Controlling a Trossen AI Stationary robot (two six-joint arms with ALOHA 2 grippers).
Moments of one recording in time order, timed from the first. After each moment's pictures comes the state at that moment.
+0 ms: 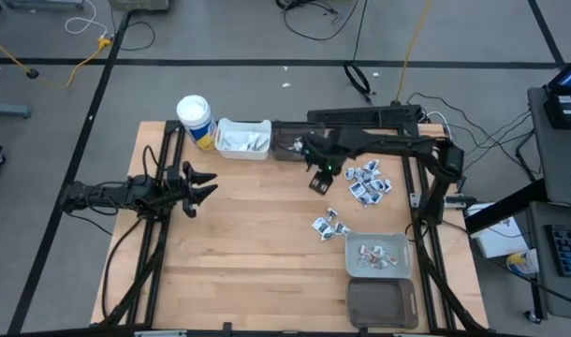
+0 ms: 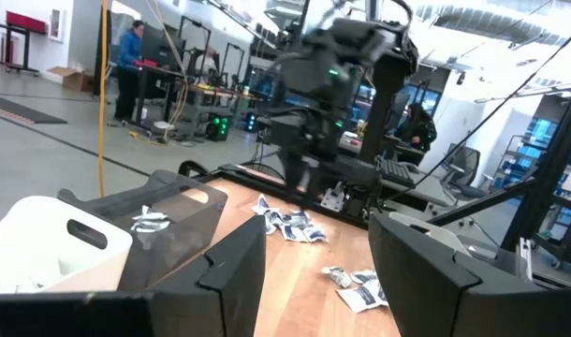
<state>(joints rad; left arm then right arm) -0.06 0.01 0.02 0.13 -0.32 -0.24 -0.30 1.79 1.48 -1.11 -0.03 0.26</state>
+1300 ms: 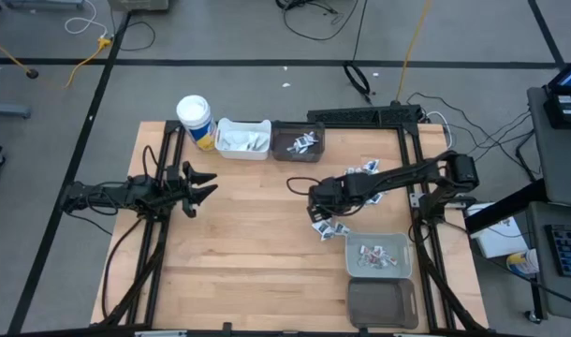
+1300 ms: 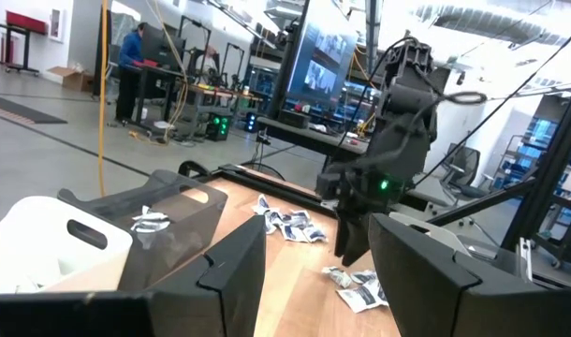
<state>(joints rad) -0.07 0.01 0.02 0.13 -0.32 -0.24 0.02 1.71 1.11 -0.77 0.05 1.20</state>
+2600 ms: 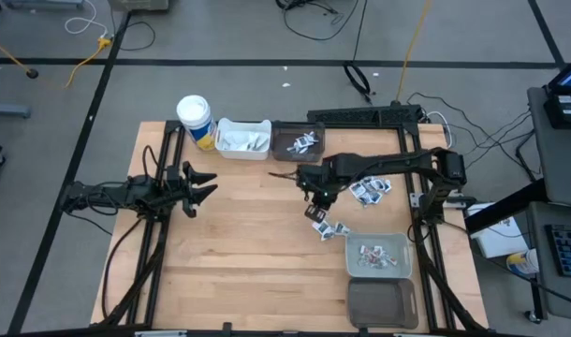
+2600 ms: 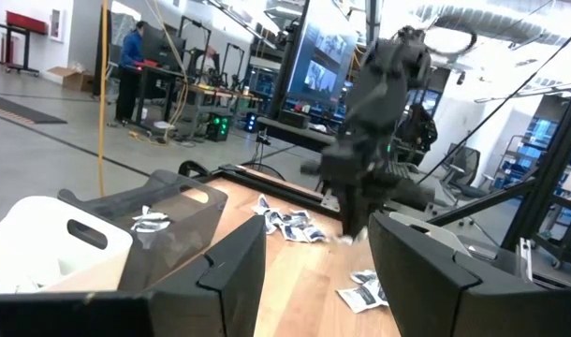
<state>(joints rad) -0.06 0.01 0.02 0.13 -0.32 -0.24 -0.09 1.79 1.41 -0.99 -0.16 0.43</state>
